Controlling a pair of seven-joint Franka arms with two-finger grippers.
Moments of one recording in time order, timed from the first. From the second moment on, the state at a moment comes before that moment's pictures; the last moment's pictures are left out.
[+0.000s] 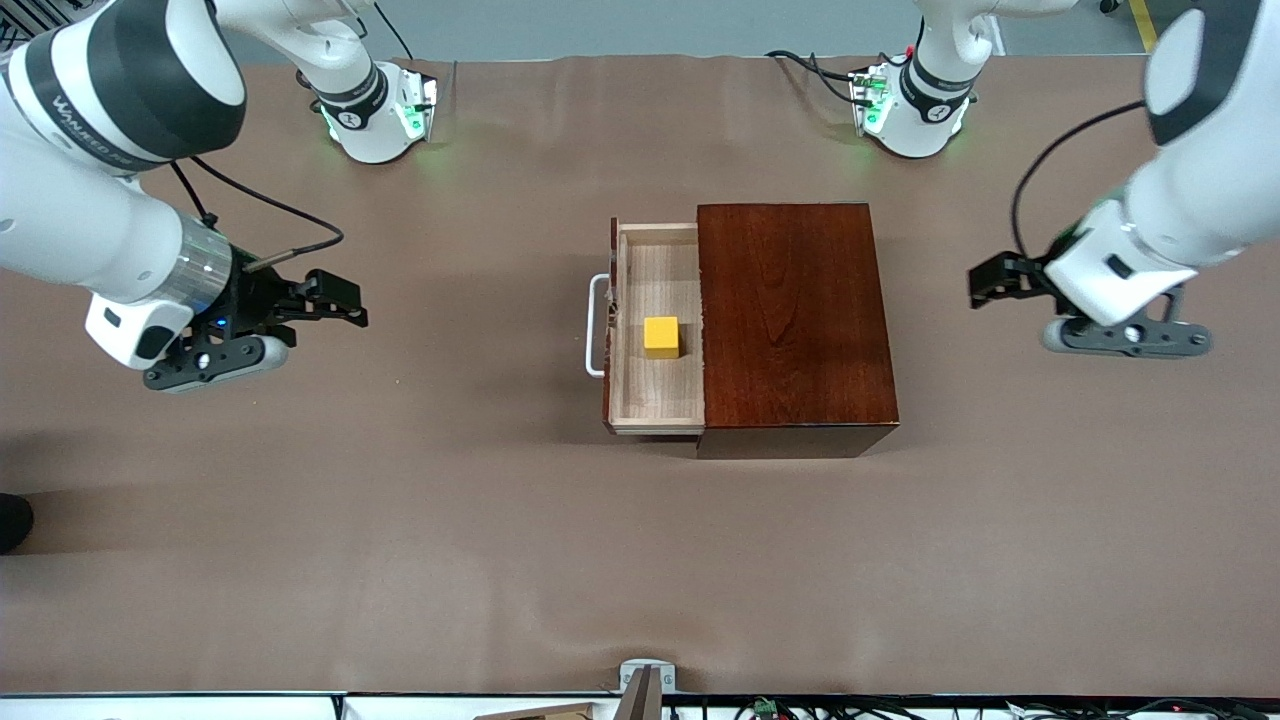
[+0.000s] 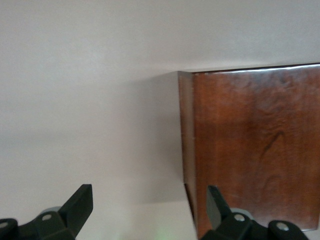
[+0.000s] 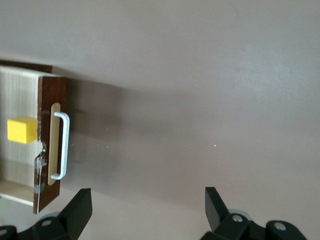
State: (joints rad) left arm -0.09 0.16 -0.08 -1.48 -0.03 1.54 -0.08; right arm 0.20 0.20 0.00 -1.50 0.22 1.64 -0.03
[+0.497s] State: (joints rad) left arm -0.15 0.17 0.04 -1.48 -0.03 1.58 -0.07; right arm 0.26 0.20 0.01 -1.50 0.23 1.68 -0.11
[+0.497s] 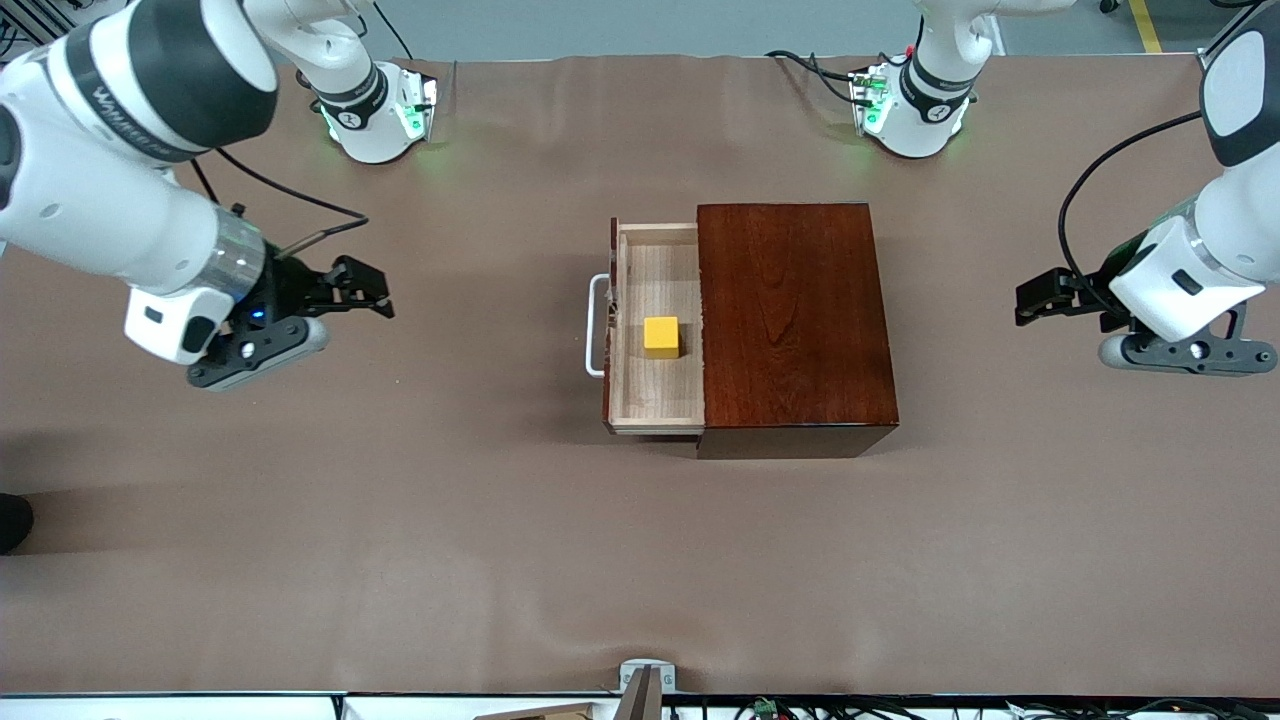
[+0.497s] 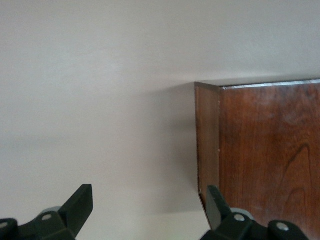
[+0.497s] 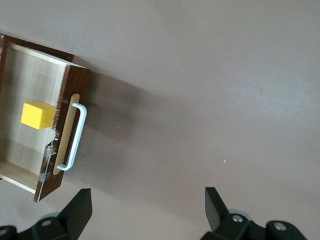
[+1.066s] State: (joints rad) left arm -0.16 0.12 0.07 -1.47 -0.03 1.58 -0.10; right arm 0.32 0.21 0.01 -1.50 0.23 1.70 -0.23
